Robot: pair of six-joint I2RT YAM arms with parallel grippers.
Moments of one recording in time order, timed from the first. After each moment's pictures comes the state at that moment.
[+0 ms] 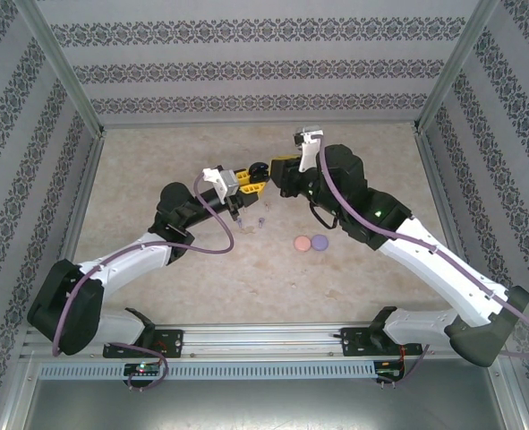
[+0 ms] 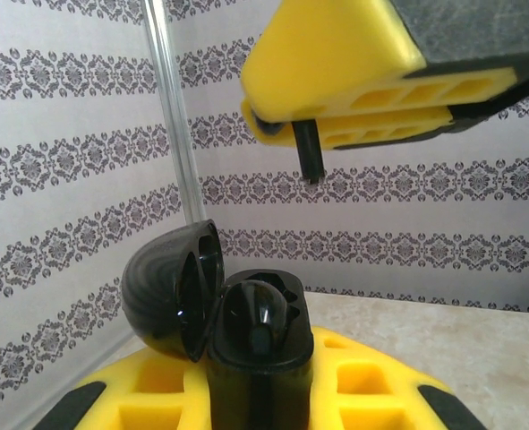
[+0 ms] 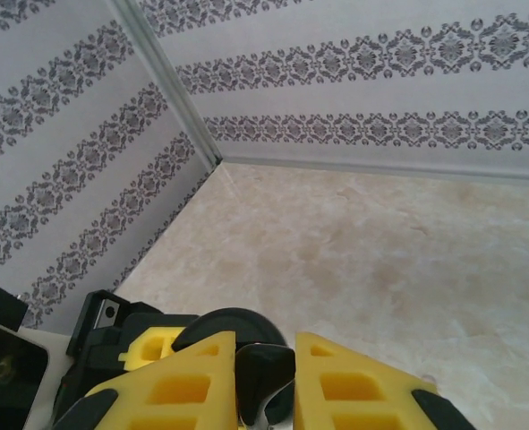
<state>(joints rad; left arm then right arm) -0.52 1.34 0.72 0.84 0.56 0.05 0.79 1.21 1.33 -0.41 0.10 0.42</state>
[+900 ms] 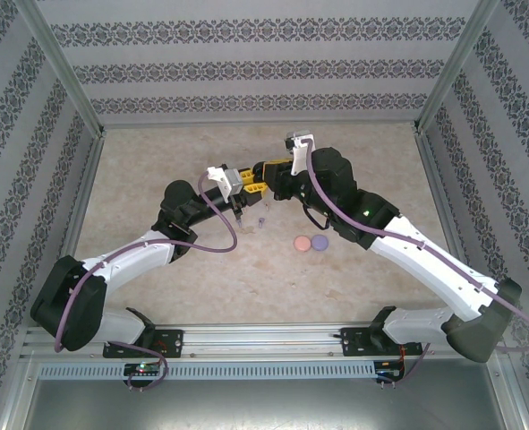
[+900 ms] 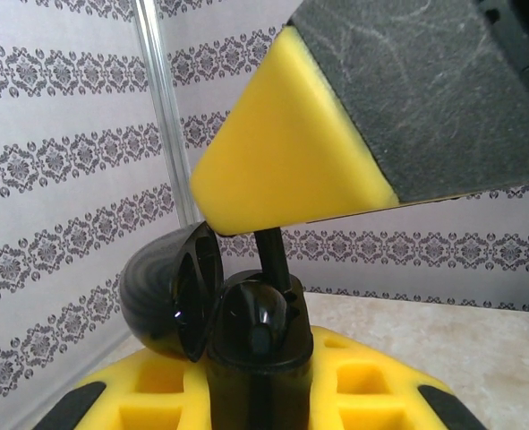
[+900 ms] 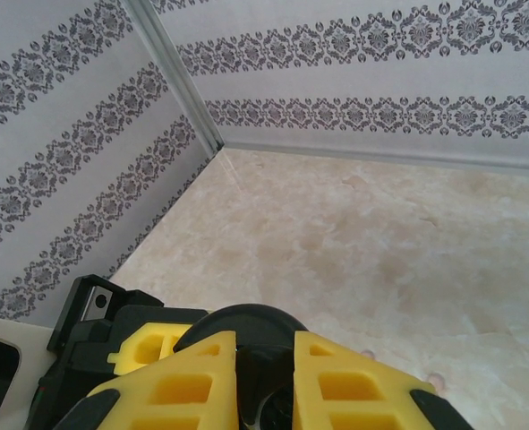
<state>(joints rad) -0.54 1.36 0.74 0.83 0.57 0.05 0.79 1.24 1.29 -0.35 0.08 0.42</state>
